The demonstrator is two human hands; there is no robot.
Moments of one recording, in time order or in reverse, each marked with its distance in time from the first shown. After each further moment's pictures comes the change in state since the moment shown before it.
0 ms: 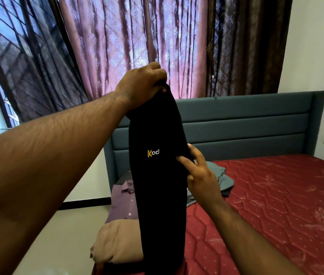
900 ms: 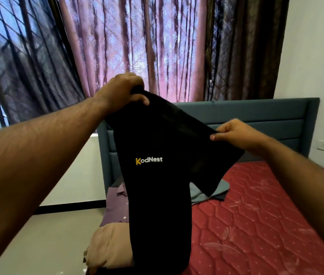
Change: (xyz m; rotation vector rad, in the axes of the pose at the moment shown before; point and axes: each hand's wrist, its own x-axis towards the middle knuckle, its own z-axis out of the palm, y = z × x) left_hand -0.020 -0.050 0.005 -0.171 -0.059 -0.087; right_hand 0.122 0.041 -0.122 0.172 -0.545 0.487
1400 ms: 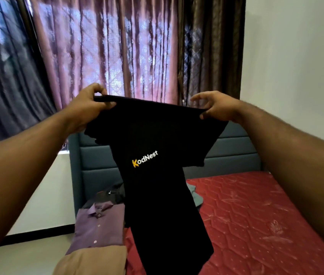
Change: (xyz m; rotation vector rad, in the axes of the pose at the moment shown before) left_hand -0.004 0.022 -0.012 -0.932 0.185 -0.496; right_hand 0.016 -0.058 -0.115 -0.282 0.120 -0.117
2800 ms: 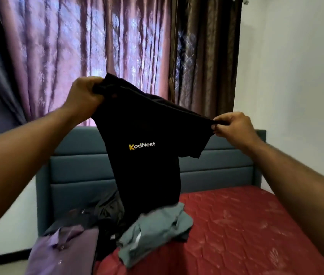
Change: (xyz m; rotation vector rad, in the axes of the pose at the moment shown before) left_hand 0.140 -0.068 0.072 0.241 0.163 0.358; right_hand 0.056 0.125 0.029 0.139 0.471 0.061
